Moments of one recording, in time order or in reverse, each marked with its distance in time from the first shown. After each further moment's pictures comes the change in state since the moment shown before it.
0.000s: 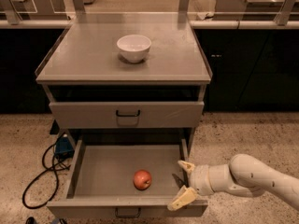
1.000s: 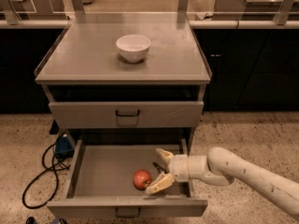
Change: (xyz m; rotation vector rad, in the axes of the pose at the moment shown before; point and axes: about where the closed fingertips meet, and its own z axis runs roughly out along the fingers) arm -0.061 -0.022 0.071 -0.084 -0.244 -0.010
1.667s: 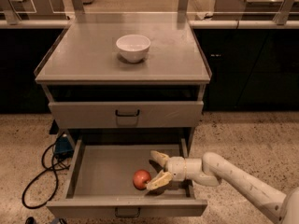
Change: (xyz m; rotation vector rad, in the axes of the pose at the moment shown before) arm 0.024 -0.026 0.032 -0.170 -0.242 0.124
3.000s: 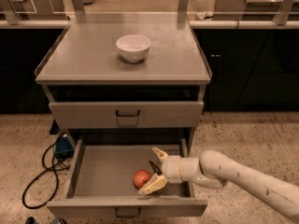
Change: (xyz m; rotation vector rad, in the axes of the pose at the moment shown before) arm -0.021 0.024 0.004 0.224 0.274 -0.240
